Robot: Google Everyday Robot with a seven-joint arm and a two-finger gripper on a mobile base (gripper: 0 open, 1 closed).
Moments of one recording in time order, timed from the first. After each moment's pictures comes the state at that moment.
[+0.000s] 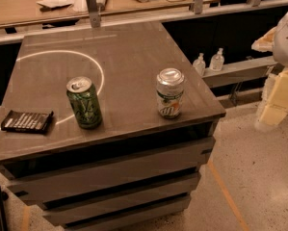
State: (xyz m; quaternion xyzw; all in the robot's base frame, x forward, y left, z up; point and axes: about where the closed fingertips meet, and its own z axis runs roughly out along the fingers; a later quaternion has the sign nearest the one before) arm 0.438 -0.216 0.977 -0.60 0.78 -0.04 0.16
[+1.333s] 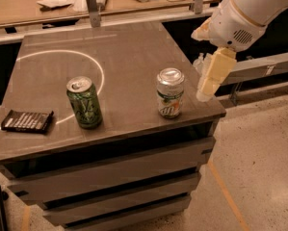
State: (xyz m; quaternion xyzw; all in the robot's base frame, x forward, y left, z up) arm 0.529 -0.120 0.958 -0.67 0.71 0.06 0.22
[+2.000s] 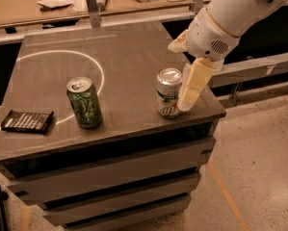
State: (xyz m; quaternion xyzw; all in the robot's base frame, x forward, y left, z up) arm 0.517 -0.075 0.939 -0.70 0.67 0.12 0.22
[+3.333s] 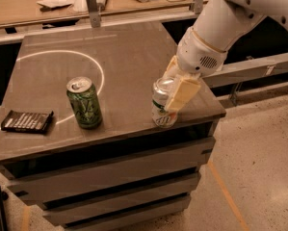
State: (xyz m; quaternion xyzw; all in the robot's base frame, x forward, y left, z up) arm 0.501 -0.068 0.904 -0.71 0.67 0.13 0.17
